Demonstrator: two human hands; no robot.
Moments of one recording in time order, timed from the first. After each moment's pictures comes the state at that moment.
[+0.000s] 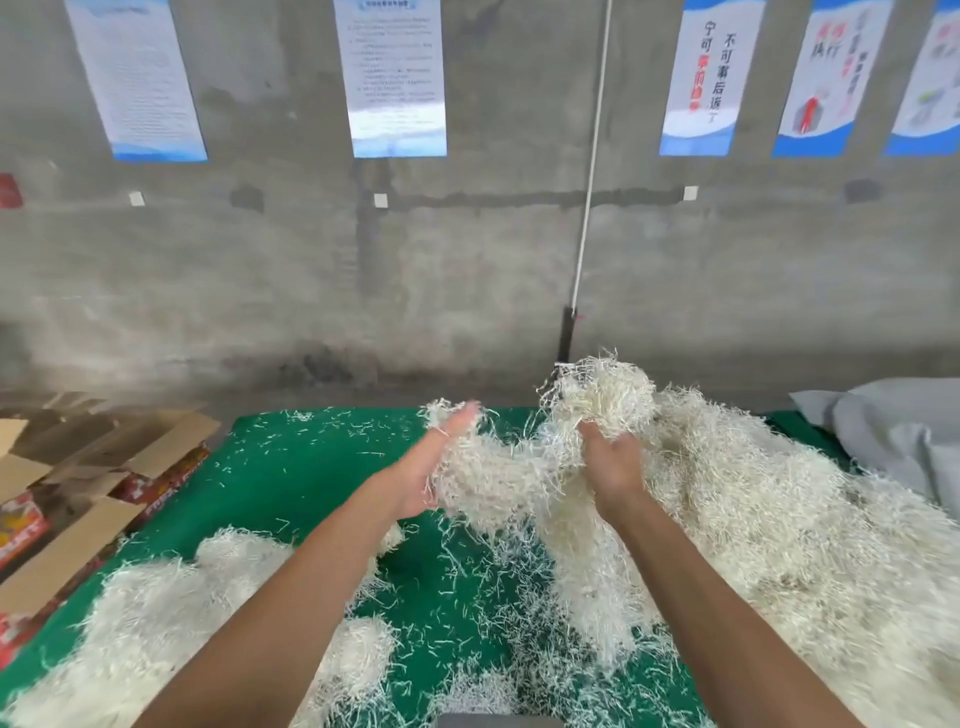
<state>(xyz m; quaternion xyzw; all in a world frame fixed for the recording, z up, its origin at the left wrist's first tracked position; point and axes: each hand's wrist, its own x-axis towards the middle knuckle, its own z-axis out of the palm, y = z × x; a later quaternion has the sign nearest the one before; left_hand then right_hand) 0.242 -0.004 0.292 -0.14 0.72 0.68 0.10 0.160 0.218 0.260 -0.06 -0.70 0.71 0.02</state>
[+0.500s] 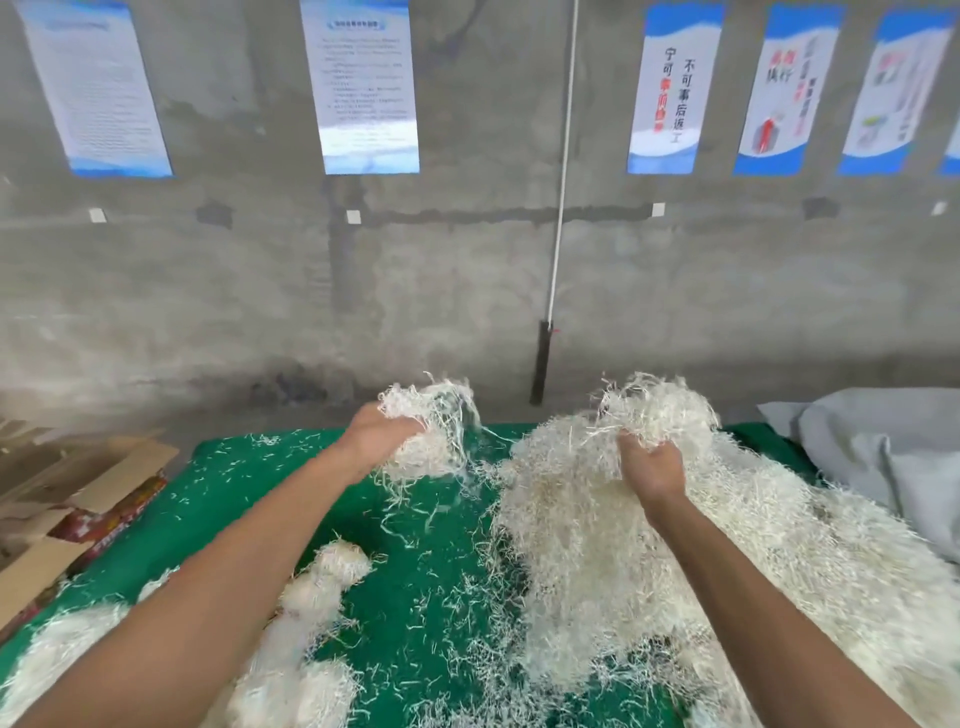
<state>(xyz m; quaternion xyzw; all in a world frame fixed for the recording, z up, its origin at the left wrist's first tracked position) 0.185 -0.023 0.328 -0.14 0.84 0.52 -0.08 0.102 0.313 0.263 -0.11 -0.78 0.61 0.10</state>
